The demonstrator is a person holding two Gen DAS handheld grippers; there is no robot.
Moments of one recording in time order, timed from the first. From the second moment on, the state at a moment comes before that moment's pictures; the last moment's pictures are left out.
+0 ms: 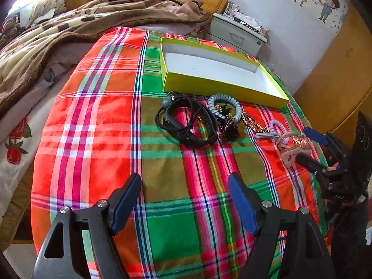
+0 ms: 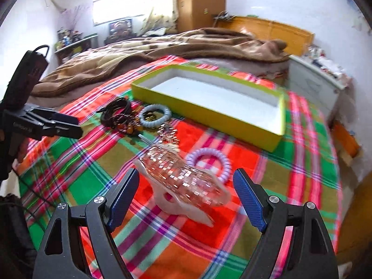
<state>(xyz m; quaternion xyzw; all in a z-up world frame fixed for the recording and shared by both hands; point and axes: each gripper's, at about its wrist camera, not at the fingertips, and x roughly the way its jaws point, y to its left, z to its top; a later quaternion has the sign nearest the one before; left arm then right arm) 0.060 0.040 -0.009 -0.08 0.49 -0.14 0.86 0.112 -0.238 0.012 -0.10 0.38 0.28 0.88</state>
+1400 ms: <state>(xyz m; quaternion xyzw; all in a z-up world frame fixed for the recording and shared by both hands) 0.074 -0.037 0.013 0.02 0.45 -0.25 0.86 0.064 -0.287 0.044 0.05 0.38 0.17 0.91</state>
